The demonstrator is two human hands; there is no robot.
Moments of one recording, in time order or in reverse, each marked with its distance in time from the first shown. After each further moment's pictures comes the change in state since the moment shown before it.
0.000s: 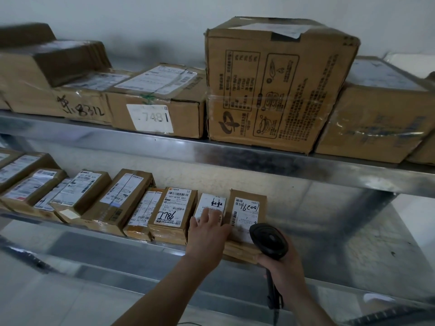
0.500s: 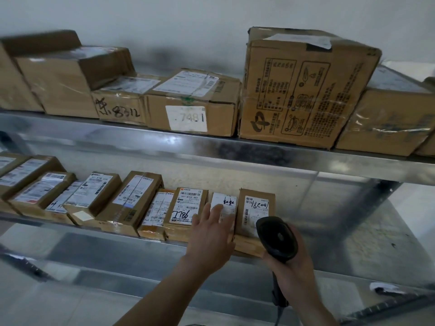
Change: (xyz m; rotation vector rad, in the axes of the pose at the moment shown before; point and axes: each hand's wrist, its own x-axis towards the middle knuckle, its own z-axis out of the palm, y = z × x) left_hand -0.034 -0.031 -0.032 -0.162 0.045 0.026; right_hand -0.050 -0.027 0.023 -0.078 0.081 -0.193
